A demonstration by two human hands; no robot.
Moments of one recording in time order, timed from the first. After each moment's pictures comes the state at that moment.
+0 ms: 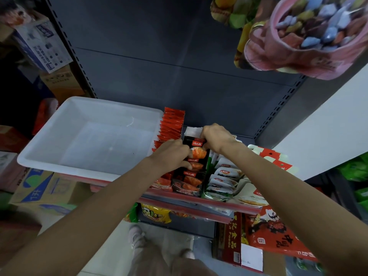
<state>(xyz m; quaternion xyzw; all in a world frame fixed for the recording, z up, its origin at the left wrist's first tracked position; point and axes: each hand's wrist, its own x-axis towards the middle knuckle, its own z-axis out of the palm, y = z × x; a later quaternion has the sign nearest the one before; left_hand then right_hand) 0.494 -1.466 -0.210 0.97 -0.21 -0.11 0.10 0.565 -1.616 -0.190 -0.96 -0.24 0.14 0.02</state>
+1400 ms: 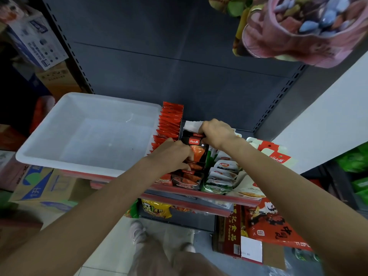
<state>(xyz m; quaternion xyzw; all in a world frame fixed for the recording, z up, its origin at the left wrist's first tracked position) 0.478 -1.470 -0.203 0.96 -0.25 -0.13 0.08 0.556 -1.617 -0.190 -0.96 -0.24 0.12 -0.02</state>
